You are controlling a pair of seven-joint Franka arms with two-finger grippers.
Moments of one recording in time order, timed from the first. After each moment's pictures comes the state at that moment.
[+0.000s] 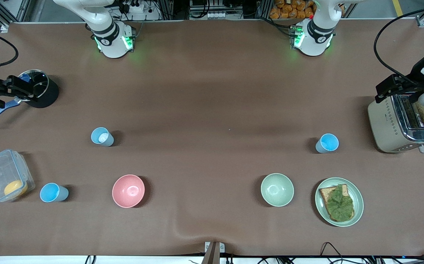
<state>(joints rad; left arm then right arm) -0.01 -0.02 -0.05 -1.62 0.01 1.64 -0.05 0.01 0.08 -0.04 -1.46 0.03 1.48 -0.20</state>
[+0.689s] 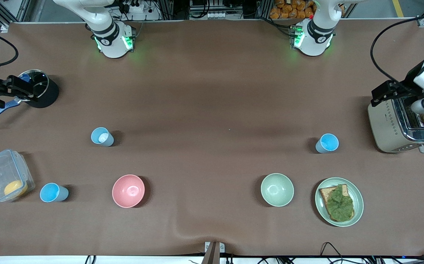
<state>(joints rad) -0.01 0.02 -0.05 -1.63 0.01 1.66 -0.05 0.01 0.08 -0.04 -1.46 0.03 1.48 -0.20</state>
